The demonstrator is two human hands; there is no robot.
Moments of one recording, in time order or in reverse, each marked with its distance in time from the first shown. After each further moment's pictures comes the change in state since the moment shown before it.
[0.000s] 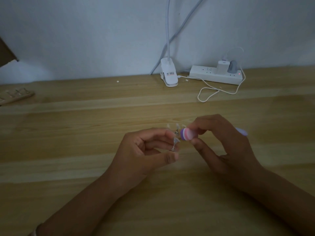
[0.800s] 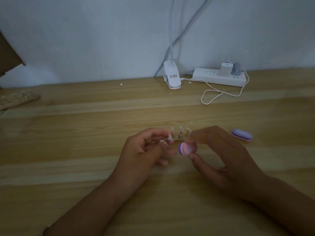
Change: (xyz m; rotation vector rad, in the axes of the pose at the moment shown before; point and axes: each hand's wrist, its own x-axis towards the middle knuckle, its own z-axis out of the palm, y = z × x) left_hand 0.004 -0.009 0.000 0.013 0.158 -0.083; right_hand -0.004 -0.008 0.002 -0.037 -0.107 -0.020
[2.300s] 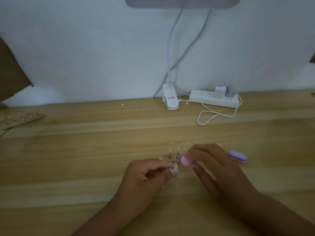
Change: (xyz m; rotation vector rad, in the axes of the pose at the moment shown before) left_hand -0.006 0.001 0.001 0.151 -0.062 0.109; right_hand 0.005 0.003 -0.001 -0.153 0.047 0.015
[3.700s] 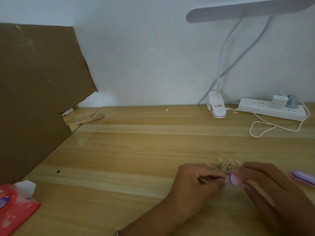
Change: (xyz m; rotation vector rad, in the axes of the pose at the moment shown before) left_hand 0.005 -0.013 -0.004 0.094 0.069 0.086; right_hand 0.027 -0.062 0.017 0.178 -0.150 -0.126
